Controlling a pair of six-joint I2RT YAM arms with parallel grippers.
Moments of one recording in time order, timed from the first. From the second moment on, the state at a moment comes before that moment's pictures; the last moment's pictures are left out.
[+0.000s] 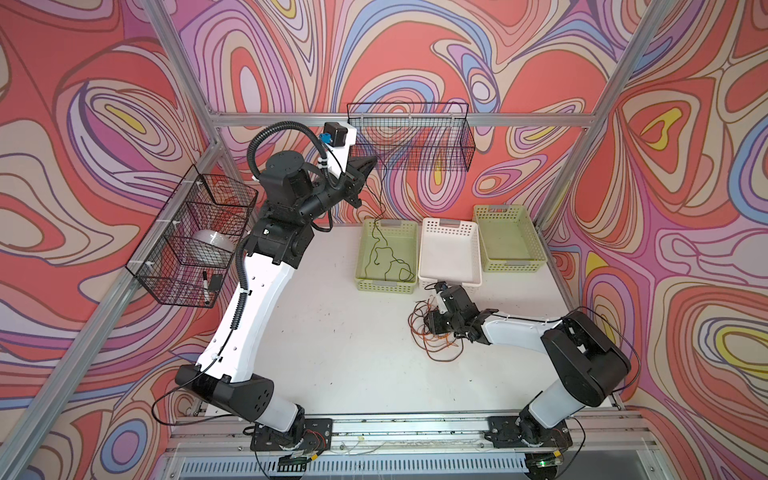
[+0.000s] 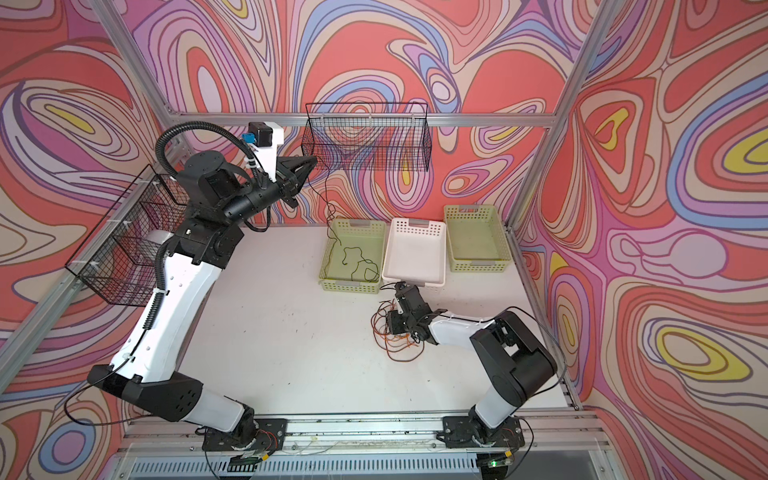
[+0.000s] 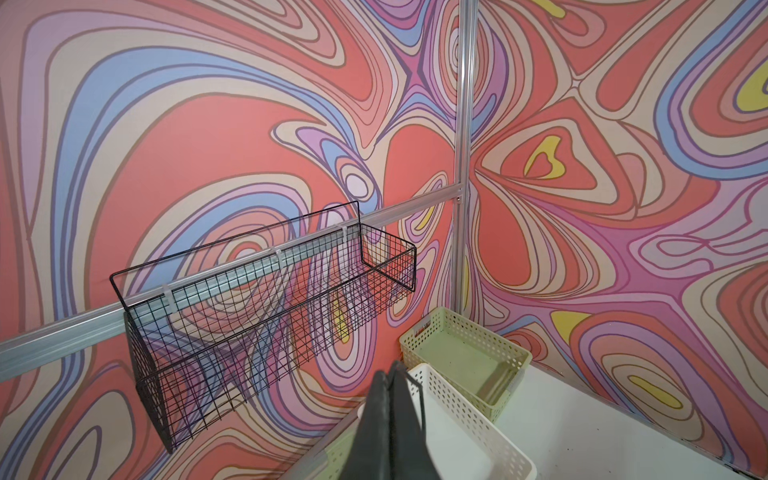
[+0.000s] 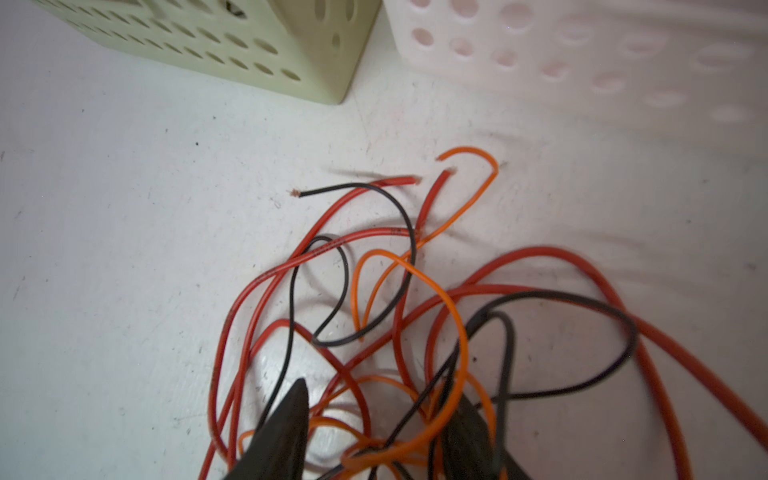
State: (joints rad) left arm -0.33 1.54 1.94 -0.29 0.43 -0.01; right arm 0.57 1.61 0.73 -0.02 -0.07 0.39
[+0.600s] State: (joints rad) left arm -0.30 1.87 2.21 -0.30 0.43 -0.02; right arm 0.57 1.40 0.81 -0.17 -0.04 0.38
